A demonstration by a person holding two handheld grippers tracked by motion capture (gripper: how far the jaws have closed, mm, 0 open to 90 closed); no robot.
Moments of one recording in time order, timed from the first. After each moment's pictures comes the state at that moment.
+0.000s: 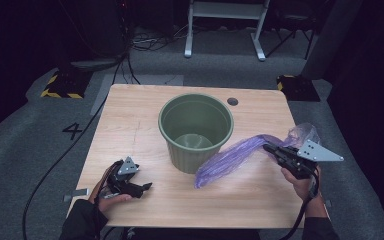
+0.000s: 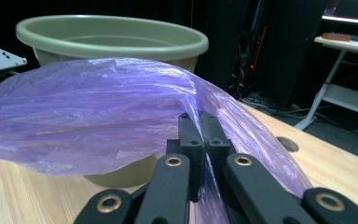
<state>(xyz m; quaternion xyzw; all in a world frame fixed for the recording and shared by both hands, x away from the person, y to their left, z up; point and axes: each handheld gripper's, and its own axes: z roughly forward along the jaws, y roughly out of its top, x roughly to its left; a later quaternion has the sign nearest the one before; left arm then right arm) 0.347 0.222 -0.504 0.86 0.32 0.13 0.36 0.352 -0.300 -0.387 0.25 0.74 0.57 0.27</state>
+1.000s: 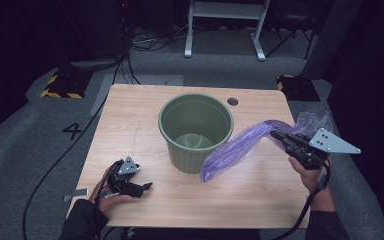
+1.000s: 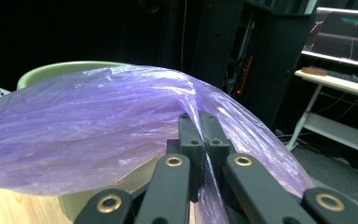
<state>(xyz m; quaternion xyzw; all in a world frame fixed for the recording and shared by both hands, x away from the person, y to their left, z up) 0.348 0.222 -0.505 0.86 0.32 0.13 0.36 0.352 -0.302 -0.339 0.23 0.71 0.58 0.31</state>
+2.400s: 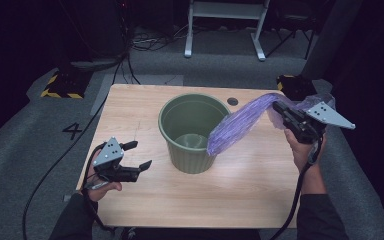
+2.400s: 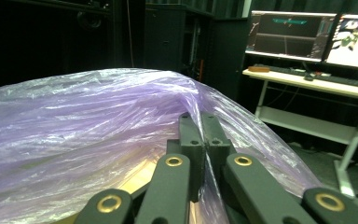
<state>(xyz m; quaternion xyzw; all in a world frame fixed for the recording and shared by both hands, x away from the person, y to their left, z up) 0.334 0.228 -0.390 0.79 0.28 0.21 0.51 0.400 -0.287 -0.311 0.32 0.66 0.58 0.35</state>
